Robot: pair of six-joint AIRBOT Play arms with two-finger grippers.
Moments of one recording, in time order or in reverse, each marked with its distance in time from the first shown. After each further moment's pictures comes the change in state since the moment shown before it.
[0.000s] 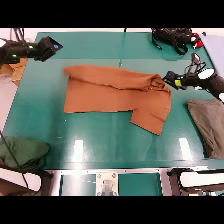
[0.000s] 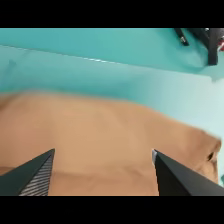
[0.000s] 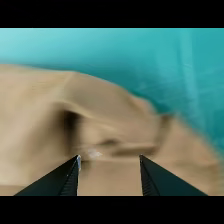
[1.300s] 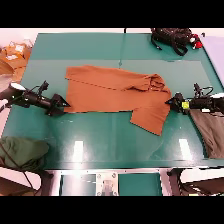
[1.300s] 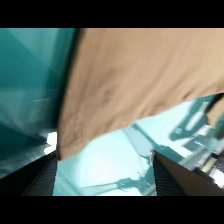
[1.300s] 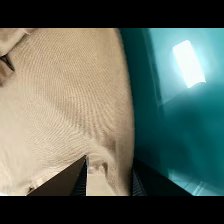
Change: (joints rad) left arm 0.094 -0.018 -0.609 0.183 -0.309 -0.065; right arm -0.273 -0.083 -0.262 0.249 0.306 -0.195
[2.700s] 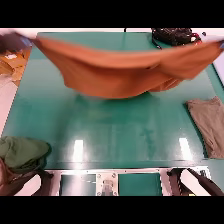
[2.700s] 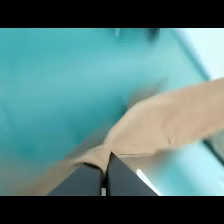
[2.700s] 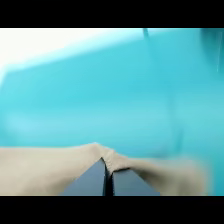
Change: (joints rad) left arm -0.001 0.706 0.440 -0.237 0.119 0.216; right arm 0.009 0.712 0.516 0.072 0.100 -0.017
